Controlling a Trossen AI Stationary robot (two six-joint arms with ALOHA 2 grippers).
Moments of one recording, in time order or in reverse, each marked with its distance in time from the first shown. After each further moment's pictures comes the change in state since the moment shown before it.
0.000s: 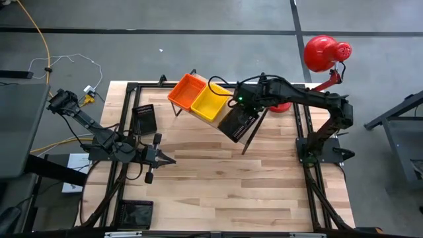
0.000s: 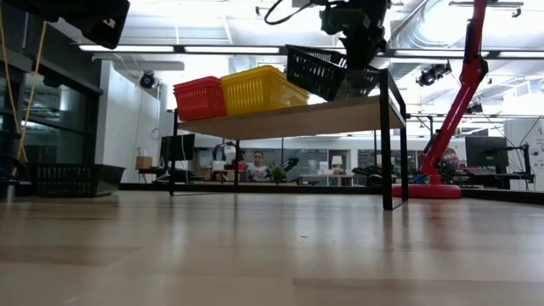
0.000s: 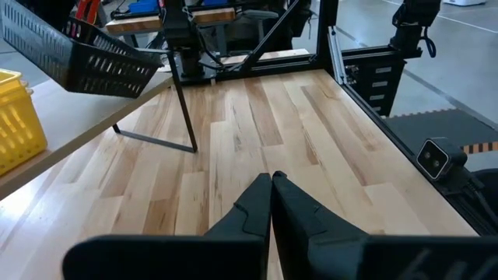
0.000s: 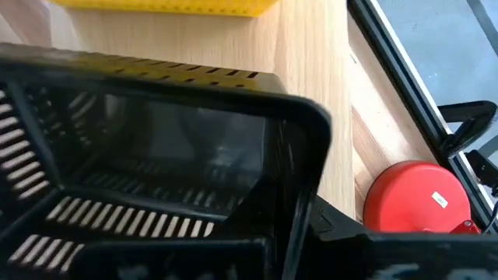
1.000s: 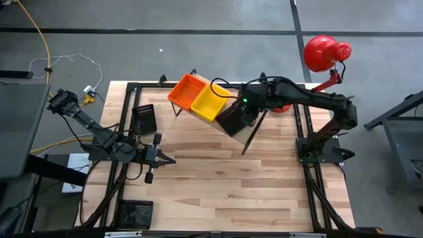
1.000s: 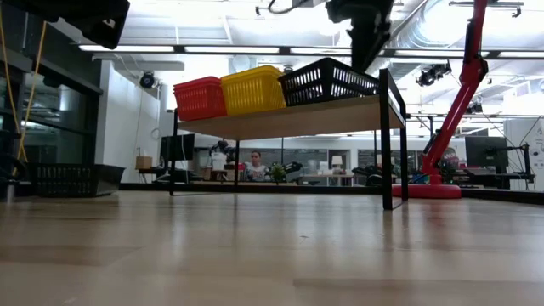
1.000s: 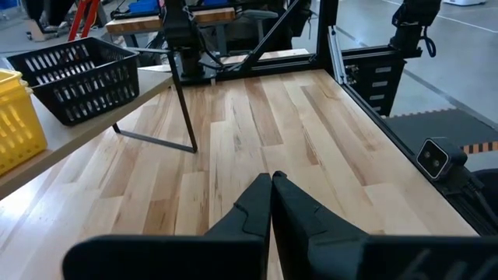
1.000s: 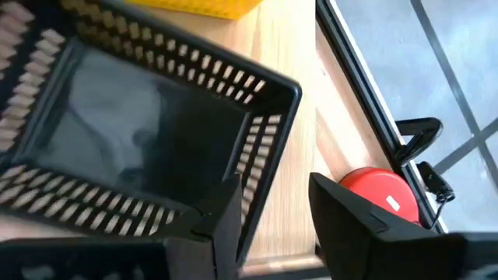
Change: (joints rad) left arm 0.000 0.000 0.000 0.000 0.000 0.000; right arm 0.033 -0.049 0.000 -0.036 0.097 -0.064
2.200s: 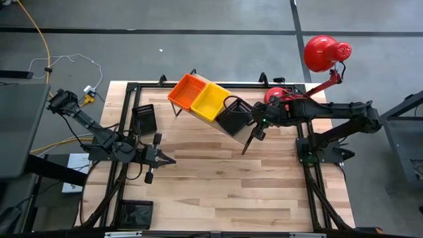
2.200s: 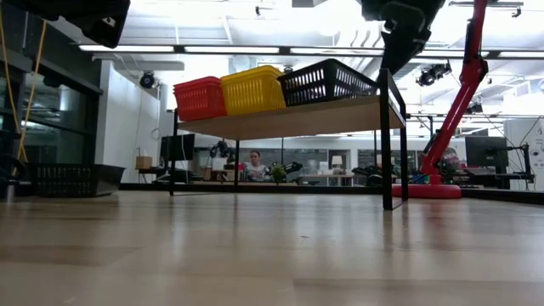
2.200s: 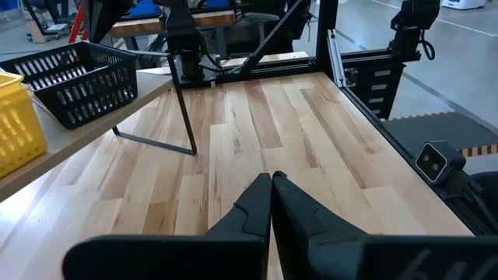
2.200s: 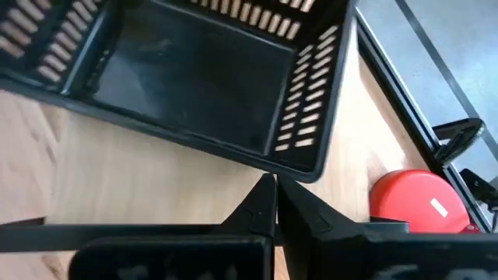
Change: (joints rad) left arm 0.000 0.000 0.000 0.009 0.000 0.001; right arm 0.132 -0.297 -0.441 0.283 0.053 0.081
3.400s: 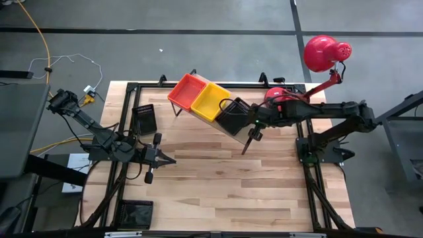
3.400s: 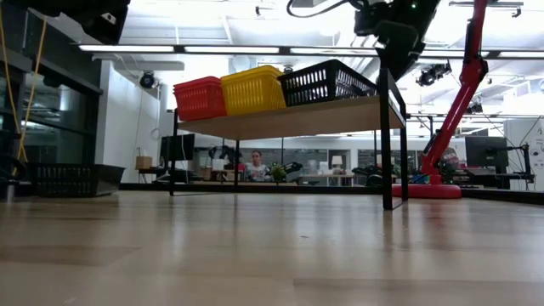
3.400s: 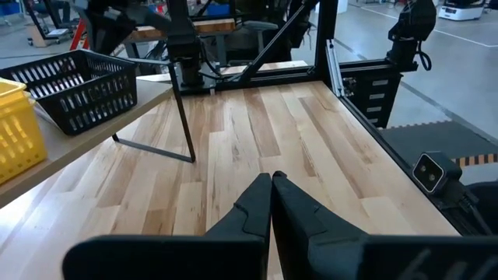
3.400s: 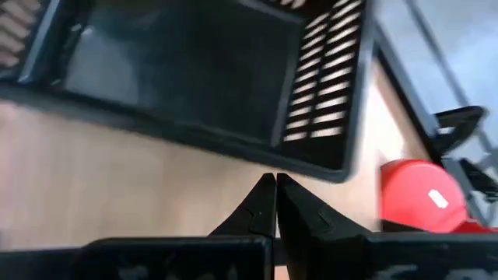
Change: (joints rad) left arm 0.000 0.000 0.000 0.028 0.000 0.000; right arm -0.014 0.075 0.000 -0.008 0.002 0.000
